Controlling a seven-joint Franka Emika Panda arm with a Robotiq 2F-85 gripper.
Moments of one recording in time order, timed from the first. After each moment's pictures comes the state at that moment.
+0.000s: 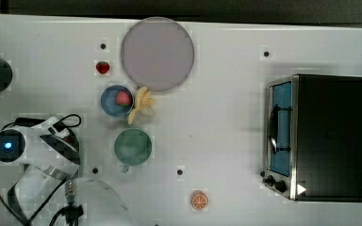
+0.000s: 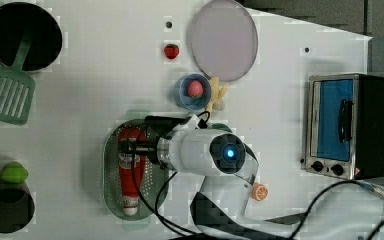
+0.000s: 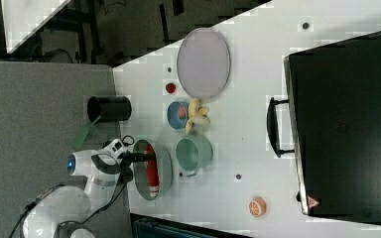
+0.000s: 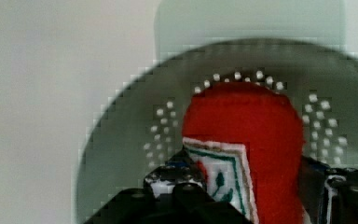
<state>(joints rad) 0.05 0.67 0.68 -2.07 -0.48 1.02 0.33</state>
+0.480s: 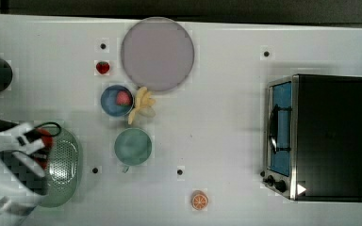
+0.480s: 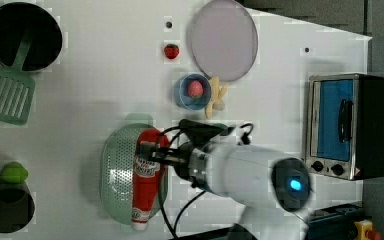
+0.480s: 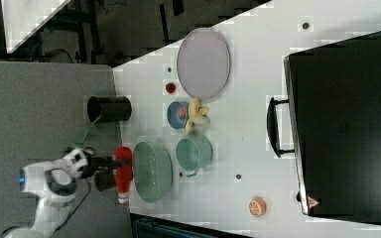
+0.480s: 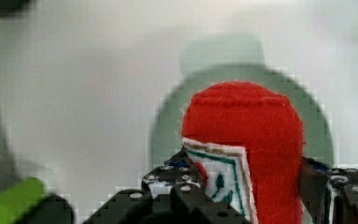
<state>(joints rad) -0.06 0.31 0.84 -2.10 -0.22 0.83 0.32</state>
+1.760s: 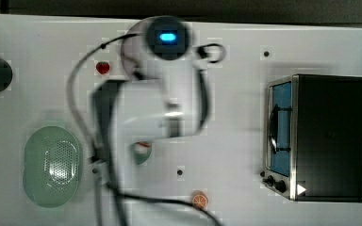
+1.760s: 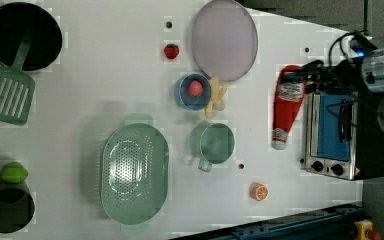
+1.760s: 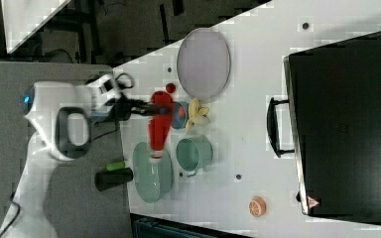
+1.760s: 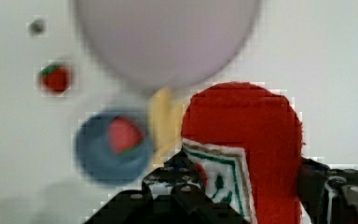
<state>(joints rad) -0.44 0.26 0.51 -1.88 -0.04 0.46 -0.32</state>
